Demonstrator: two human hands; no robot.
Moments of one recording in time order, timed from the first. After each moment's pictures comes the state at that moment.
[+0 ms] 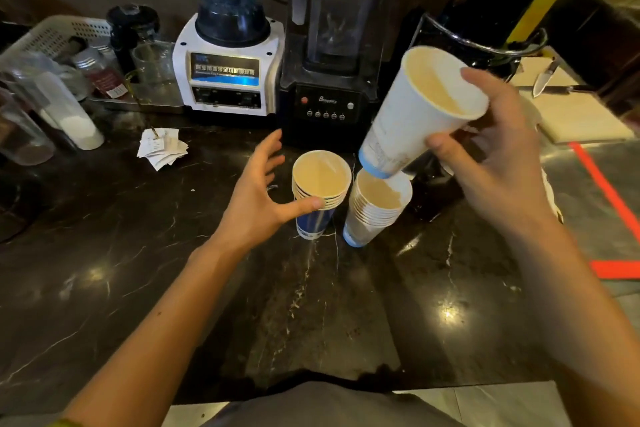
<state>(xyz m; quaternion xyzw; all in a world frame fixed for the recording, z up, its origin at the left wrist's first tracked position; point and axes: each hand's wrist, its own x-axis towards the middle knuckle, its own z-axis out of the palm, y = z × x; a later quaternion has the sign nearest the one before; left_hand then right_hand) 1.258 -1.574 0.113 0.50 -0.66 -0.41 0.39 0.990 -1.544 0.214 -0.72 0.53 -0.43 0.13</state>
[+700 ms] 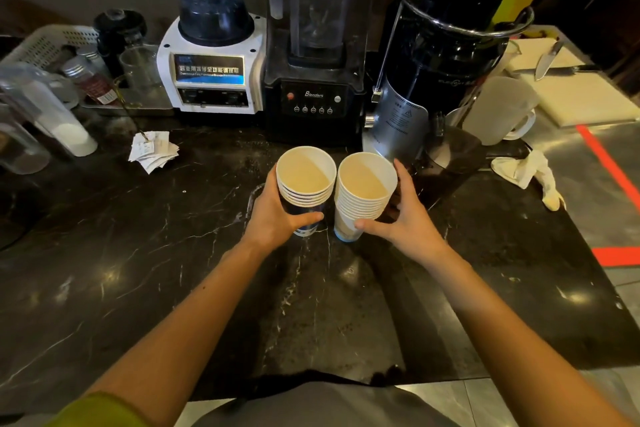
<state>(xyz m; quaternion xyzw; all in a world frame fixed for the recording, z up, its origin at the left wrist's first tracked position) 1.211 -1.588 0.048 0.57 -0.62 -0.43 0.34 0.977 -1.548 0.071 -0.60 0.60 -0.33 0.41</state>
